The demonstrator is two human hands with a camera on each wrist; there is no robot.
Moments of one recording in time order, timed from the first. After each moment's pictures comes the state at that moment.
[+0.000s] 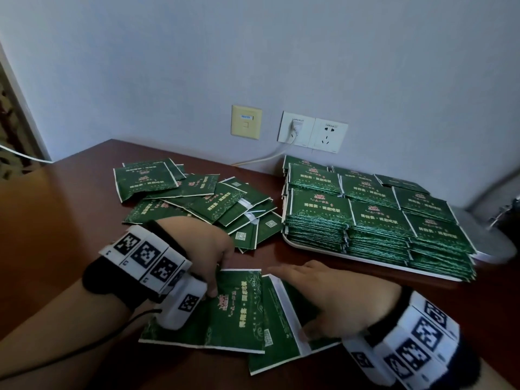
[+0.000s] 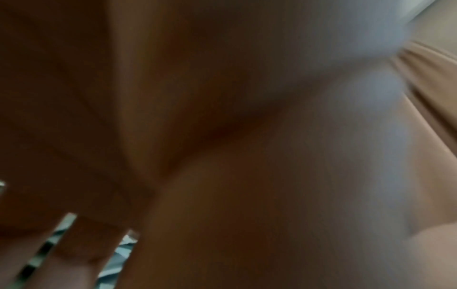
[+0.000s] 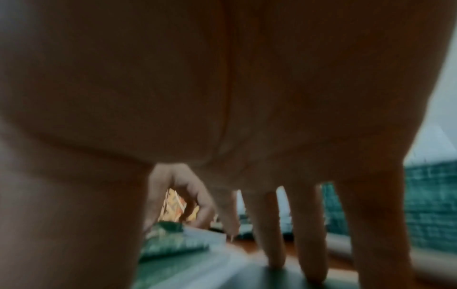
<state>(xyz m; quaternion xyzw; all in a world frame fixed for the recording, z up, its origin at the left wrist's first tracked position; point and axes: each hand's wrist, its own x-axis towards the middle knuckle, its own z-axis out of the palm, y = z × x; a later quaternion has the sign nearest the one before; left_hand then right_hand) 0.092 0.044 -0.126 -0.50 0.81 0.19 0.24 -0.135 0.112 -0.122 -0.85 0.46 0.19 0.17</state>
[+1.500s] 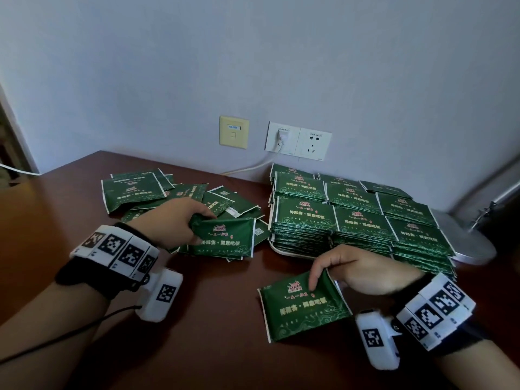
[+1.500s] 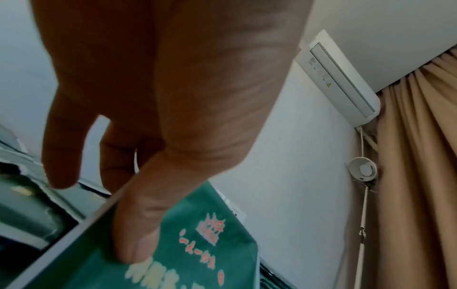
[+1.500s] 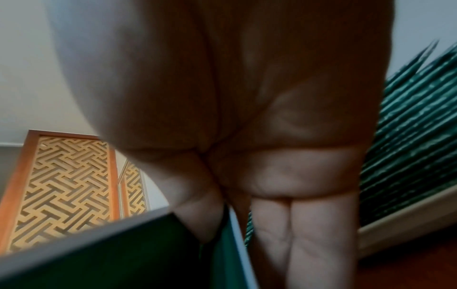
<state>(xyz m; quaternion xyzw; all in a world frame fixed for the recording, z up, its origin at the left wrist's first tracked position) 0.133 0.010 -0.136 -0.58 0.78 0.20 -0.13 -0.216 0.068 -0.131 -0.71 0.50 -0.11 0.48</state>
